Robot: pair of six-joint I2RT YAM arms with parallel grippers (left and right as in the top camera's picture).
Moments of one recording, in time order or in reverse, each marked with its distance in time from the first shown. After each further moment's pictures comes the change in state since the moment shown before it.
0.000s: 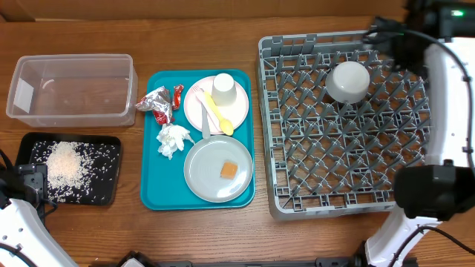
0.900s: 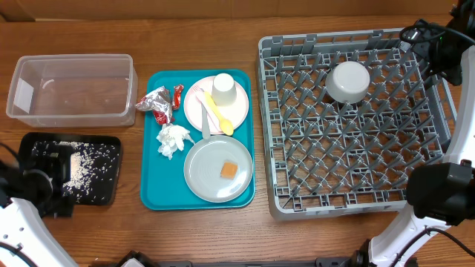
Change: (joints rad) left arm -0.021 0.000 0.002 0.004 0.565 0.202; right arm -0.148 0.000 0.000 -0.003 0.026 0.003
